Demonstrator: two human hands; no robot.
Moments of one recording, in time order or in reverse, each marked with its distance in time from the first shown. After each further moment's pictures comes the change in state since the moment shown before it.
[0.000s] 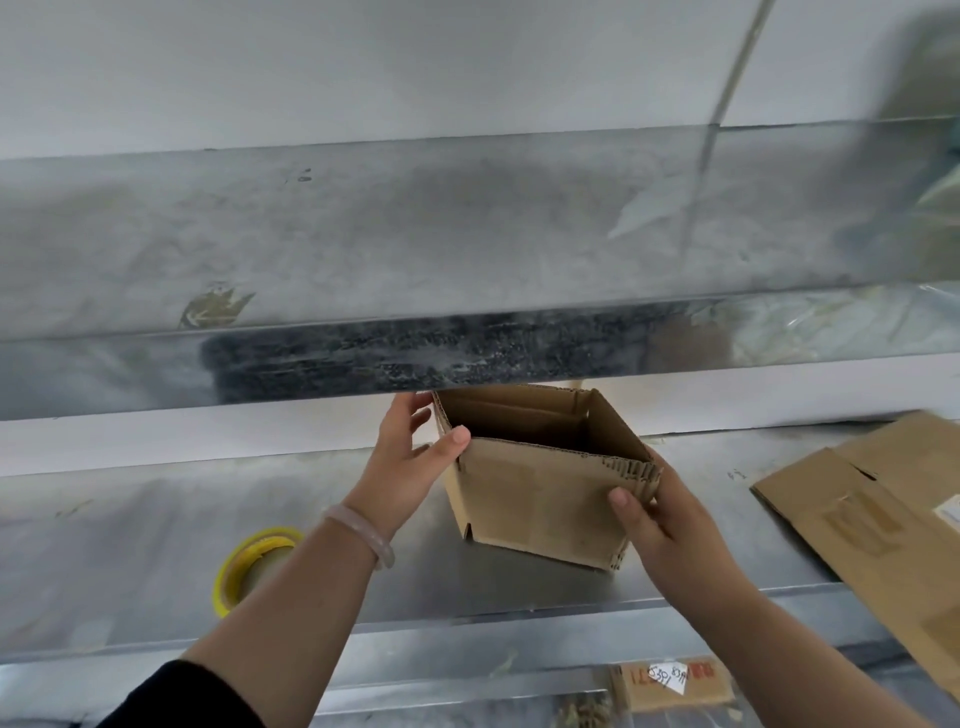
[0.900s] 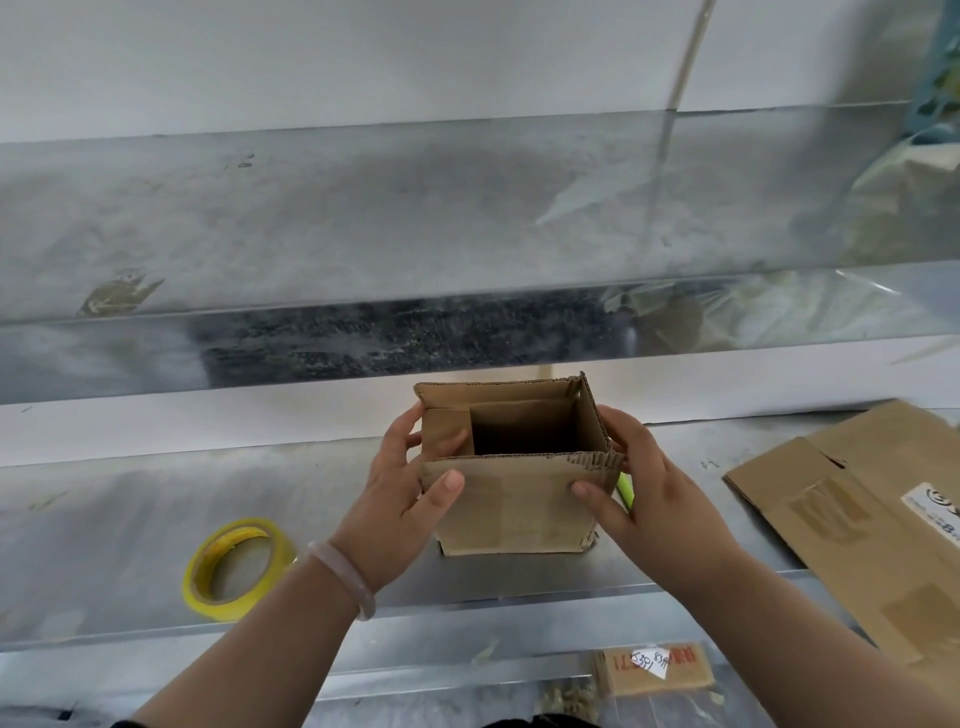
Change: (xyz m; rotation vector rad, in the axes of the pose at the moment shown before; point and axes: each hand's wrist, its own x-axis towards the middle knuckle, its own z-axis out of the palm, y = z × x) left_hand -0.038 -0.005 0.026 0.266 -0.160 0.141; right_hand 0.009 -0.003 -0.029 -0.430 -0.056 -0.202
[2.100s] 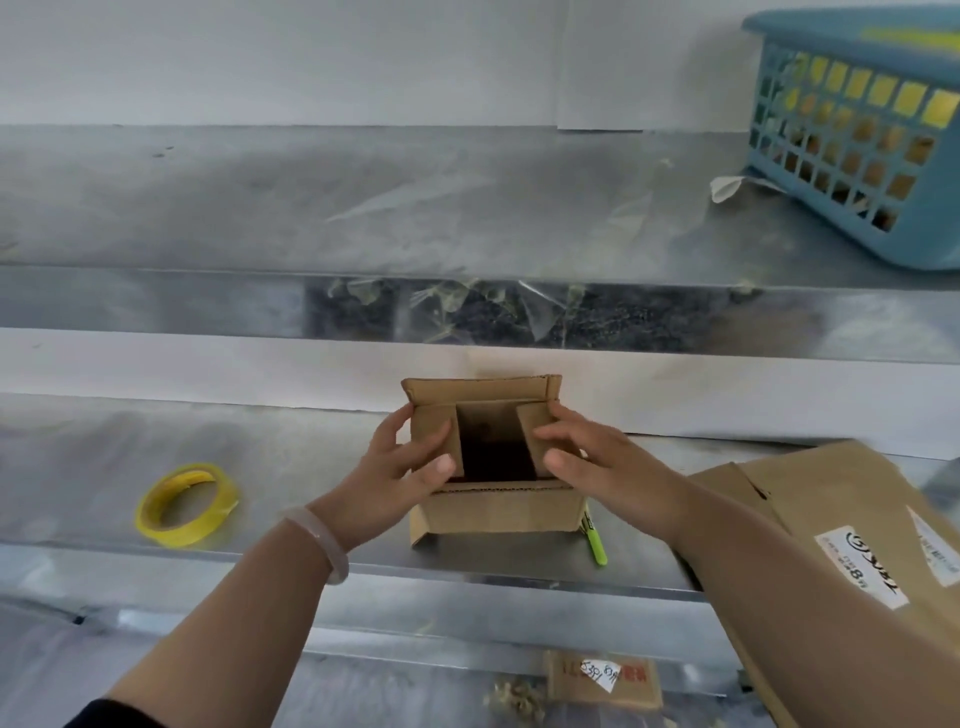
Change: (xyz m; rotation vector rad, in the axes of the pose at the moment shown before) left_hand 0.014 0.063 0.072 0.054 -0.102 -0.350; right_hand 0.031 0.064 -0.092 0.207 -0.568 0.033
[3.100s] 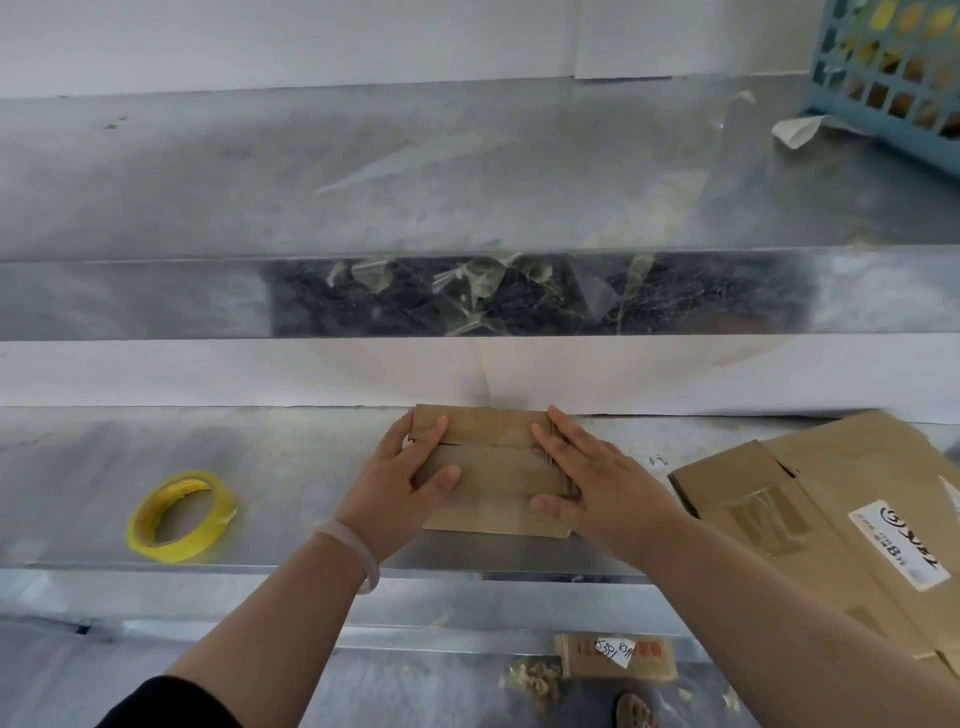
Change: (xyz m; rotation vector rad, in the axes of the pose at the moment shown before) left_hand 0.027 -0.053 0.016 0.200 0.185 0.032; right_hand 0.030 0.036 0.054 -0.472 0.050 -0.017
